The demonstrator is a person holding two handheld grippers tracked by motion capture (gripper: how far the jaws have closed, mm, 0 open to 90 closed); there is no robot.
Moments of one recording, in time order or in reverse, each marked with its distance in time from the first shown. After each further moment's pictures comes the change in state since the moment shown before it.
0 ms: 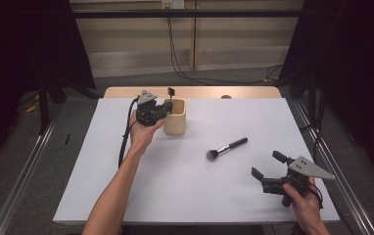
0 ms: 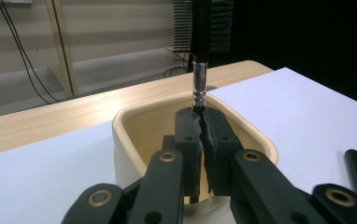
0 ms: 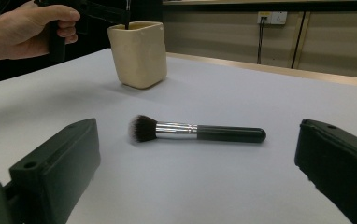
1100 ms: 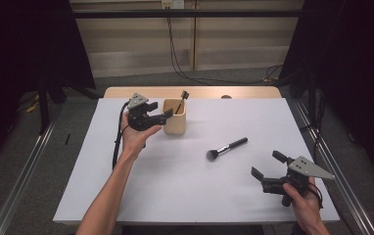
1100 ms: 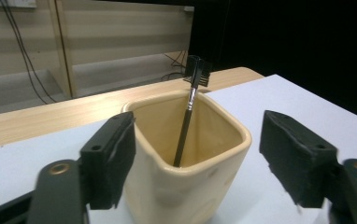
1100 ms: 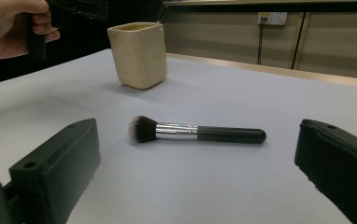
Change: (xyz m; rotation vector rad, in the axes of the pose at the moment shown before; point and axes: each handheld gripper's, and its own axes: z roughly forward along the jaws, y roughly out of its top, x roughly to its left) left arm -0.003 -0.001 -0.034 -0.027 -0.005 -0.026; right arm 0.000 0.000 0.000 -0.002 0.000 -0.001
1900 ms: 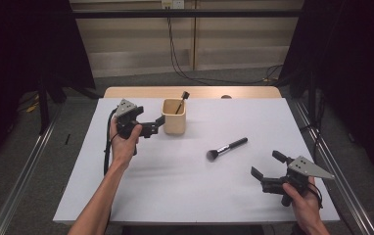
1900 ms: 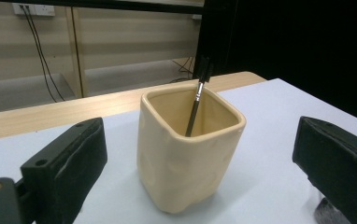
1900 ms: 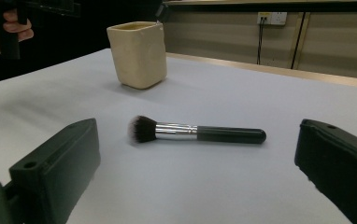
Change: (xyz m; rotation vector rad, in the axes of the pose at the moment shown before) left arm -0.001 -0.007 -0.040 -0.036 0.023 0.003; right arm 0.001 0.000 0.001 0.000 -0.003 0.004
